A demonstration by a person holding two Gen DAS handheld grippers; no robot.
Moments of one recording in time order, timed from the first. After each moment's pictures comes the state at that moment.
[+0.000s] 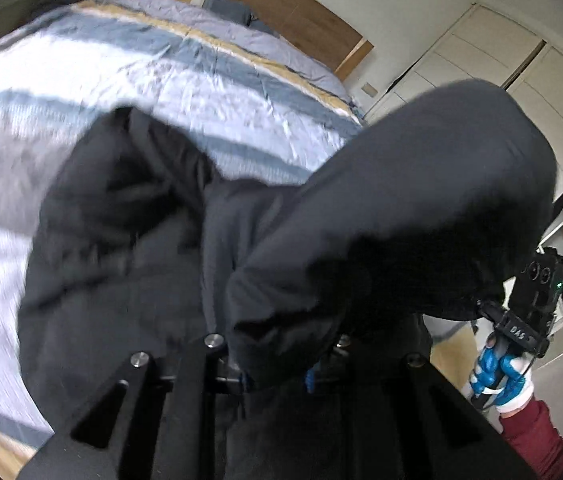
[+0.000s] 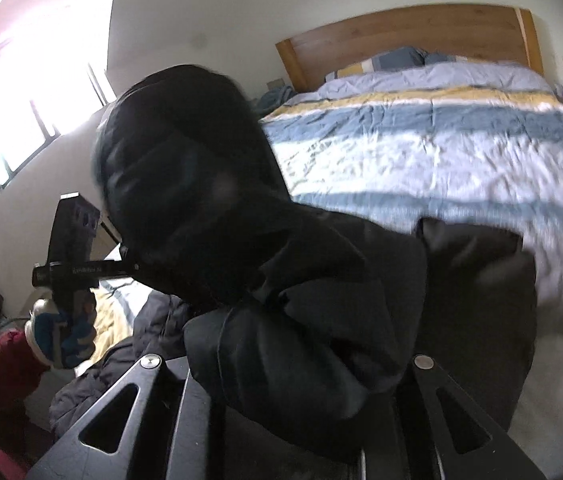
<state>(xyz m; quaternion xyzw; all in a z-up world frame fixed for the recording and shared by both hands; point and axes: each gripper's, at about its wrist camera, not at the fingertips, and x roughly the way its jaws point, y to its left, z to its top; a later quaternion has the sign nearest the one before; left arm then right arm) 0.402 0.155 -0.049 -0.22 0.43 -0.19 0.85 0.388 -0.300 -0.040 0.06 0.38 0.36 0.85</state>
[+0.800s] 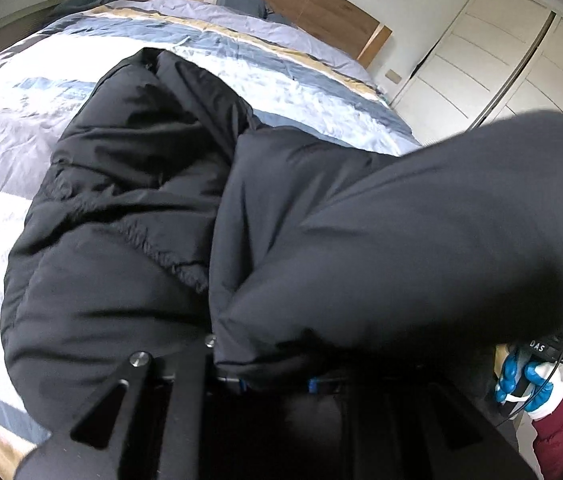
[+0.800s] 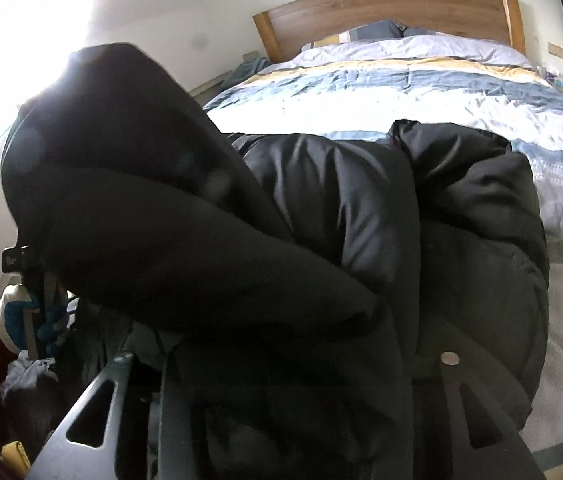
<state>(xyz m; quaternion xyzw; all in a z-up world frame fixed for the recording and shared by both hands) 0.382 0.133 -0.100 -0.17 0.44 -0.14 0.87 0.374 -0.300 -0.111 0.03 0.41 0.32 0.85</state>
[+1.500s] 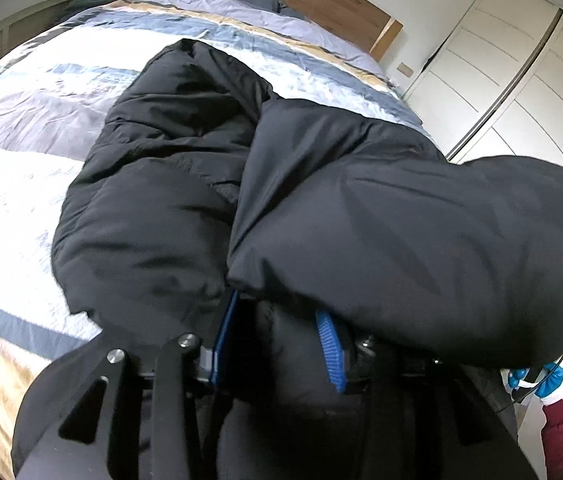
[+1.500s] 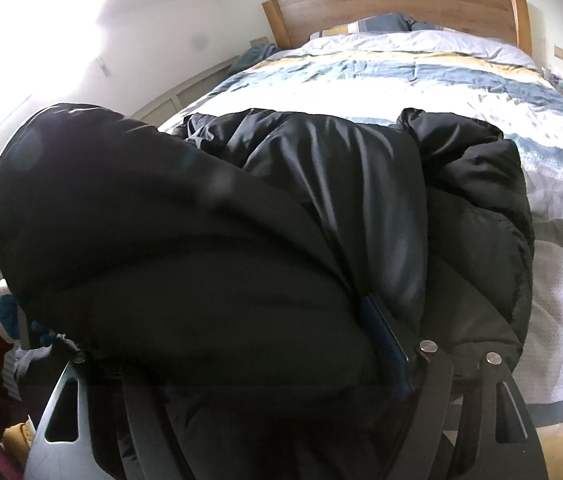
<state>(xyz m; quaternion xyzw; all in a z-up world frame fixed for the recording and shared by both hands) 0.314 0.146 -0.087 -0.16 0.45 -0.12 0.87 0.330 -0.302 -0.094 0.00 0.42 0.32 0.85</state>
